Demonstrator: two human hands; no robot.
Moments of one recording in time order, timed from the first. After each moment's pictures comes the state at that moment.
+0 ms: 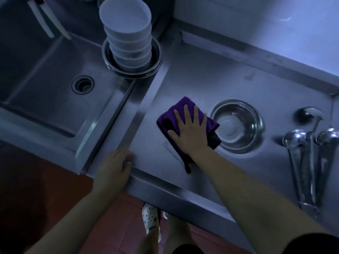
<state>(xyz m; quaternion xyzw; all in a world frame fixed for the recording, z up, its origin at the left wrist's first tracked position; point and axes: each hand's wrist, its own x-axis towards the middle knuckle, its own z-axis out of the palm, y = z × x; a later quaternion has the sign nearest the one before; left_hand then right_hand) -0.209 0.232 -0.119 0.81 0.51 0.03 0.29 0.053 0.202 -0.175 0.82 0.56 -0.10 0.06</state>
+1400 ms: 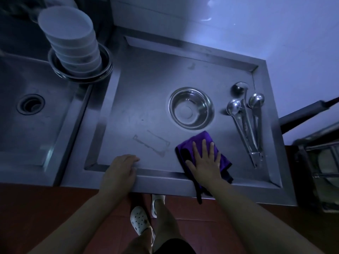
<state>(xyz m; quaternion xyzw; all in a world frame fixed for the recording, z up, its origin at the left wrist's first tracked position) -0.182 0.178 -0.111 0.89 0.32 0.02 0.33 0.029 -0.018 -0.153 0.92 0.32 -0.20 0.08</state>
